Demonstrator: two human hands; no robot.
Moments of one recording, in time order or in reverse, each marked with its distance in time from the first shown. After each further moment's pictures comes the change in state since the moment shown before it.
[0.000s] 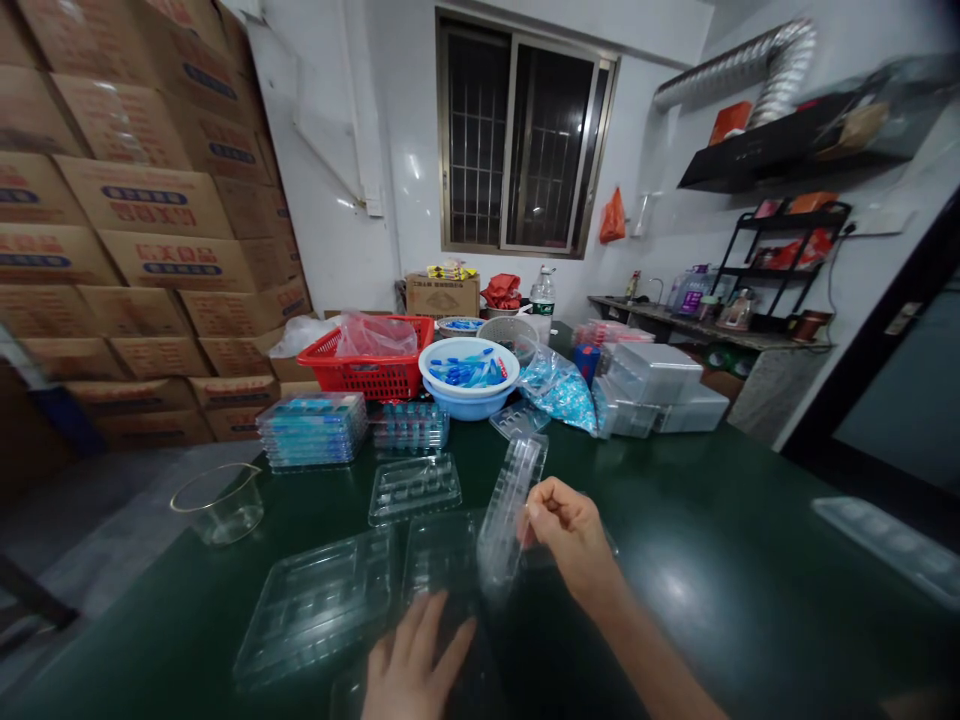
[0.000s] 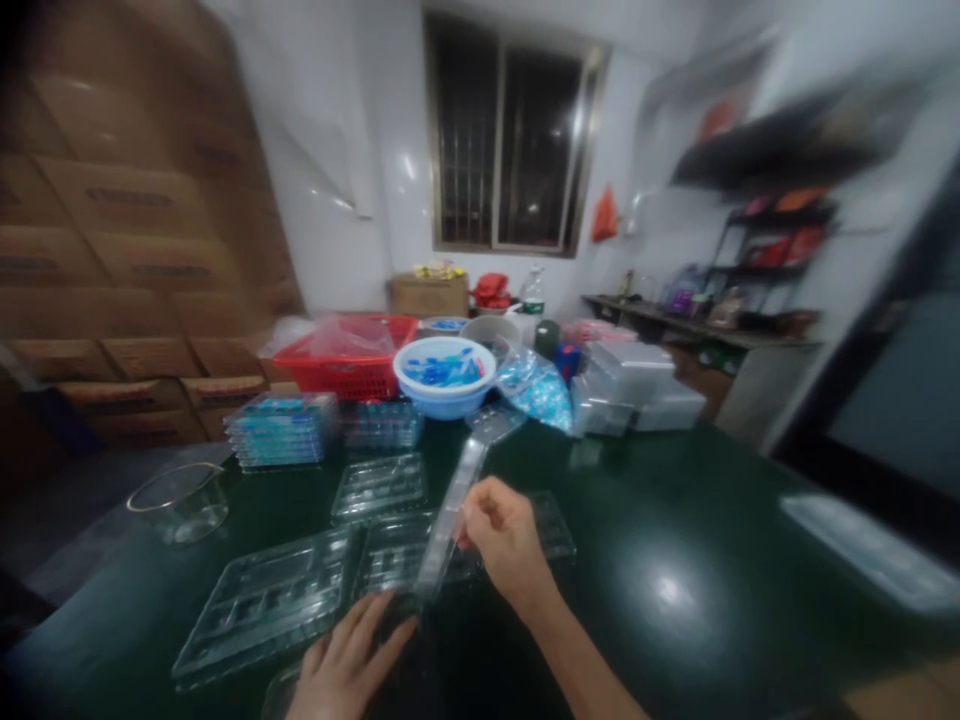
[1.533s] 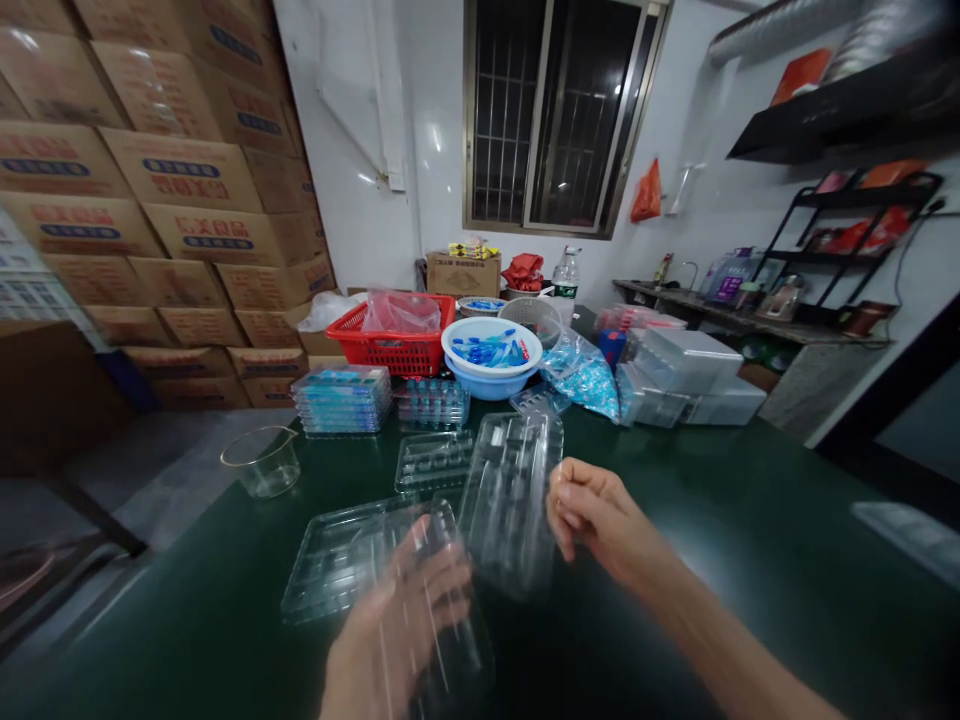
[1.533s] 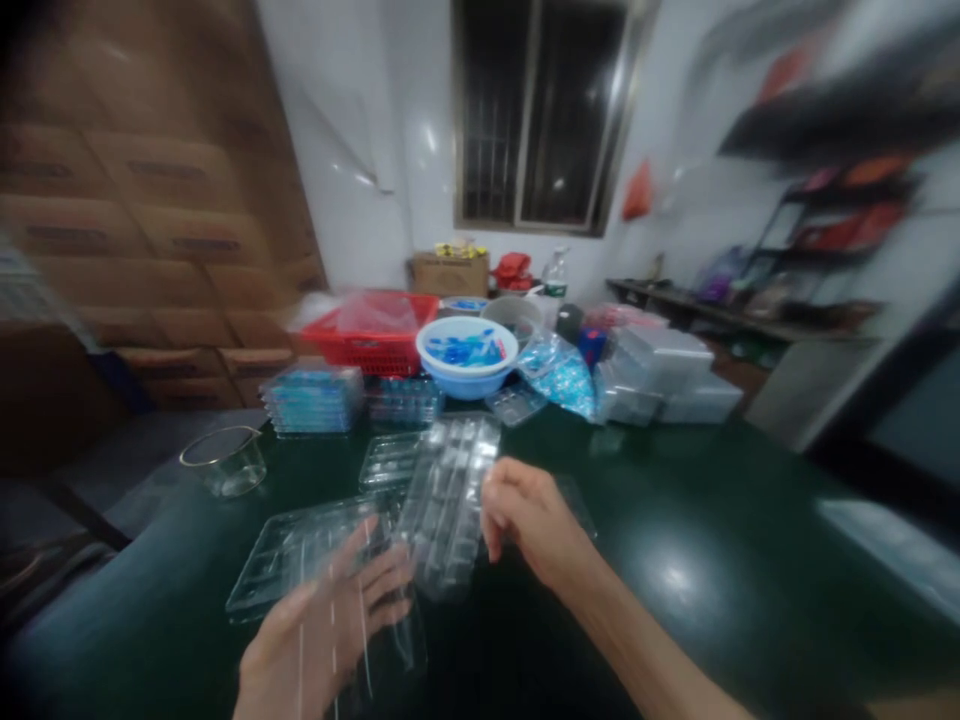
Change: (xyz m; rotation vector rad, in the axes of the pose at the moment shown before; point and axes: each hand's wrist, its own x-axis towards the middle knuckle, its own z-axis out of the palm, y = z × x) left_hand 0.011 0.012 -0.038 -1.386 -0.070 -0.431; right_hand 0.002 -0.022 -0.003 0.253 -0.241 0.227
